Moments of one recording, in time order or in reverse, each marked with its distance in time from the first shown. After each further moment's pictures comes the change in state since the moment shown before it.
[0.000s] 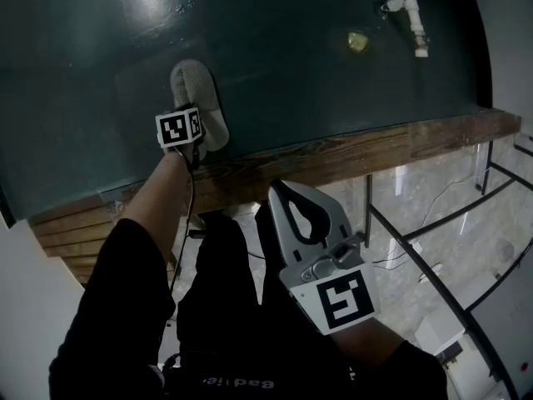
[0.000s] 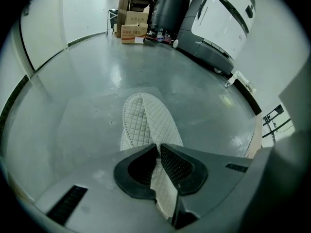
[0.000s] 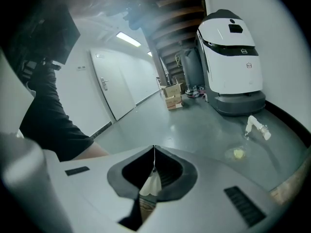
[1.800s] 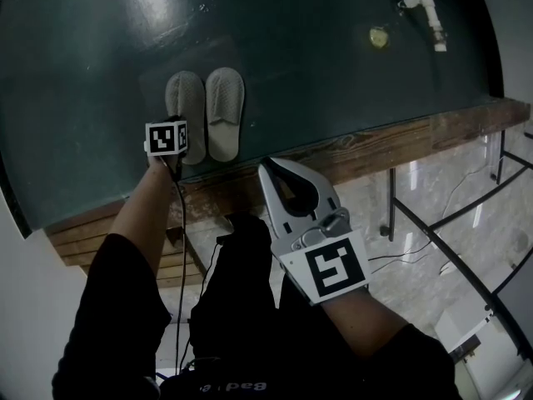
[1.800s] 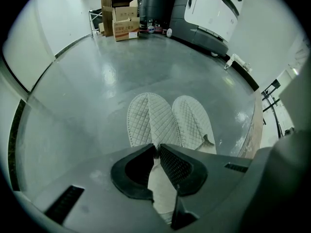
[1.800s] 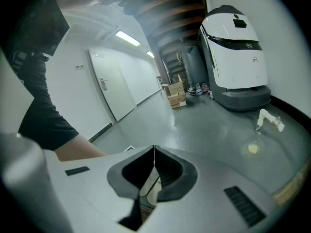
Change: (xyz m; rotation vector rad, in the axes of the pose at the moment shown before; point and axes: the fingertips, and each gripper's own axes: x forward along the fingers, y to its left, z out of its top) left arm -0.044 0.122 -0.017 0.193 0.122 0.036; right arm 0.076 0.065 -0.007 0.005 -0.026 0.008
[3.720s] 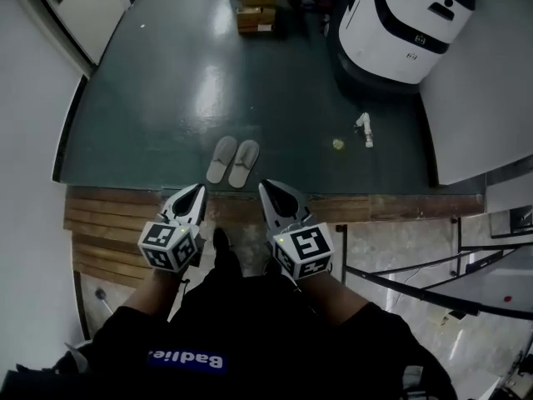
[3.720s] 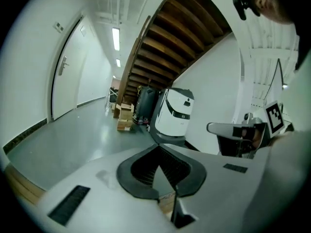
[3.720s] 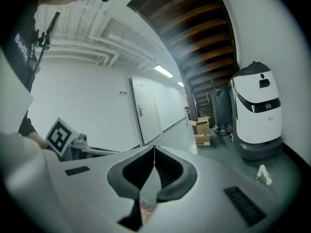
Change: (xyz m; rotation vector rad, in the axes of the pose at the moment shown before) left arm -0.672 -0.266 -0.075 -0.121 -0.926 -0.127; right arm -0.354 0.184 0.164 -0.236 -0.234 0.237
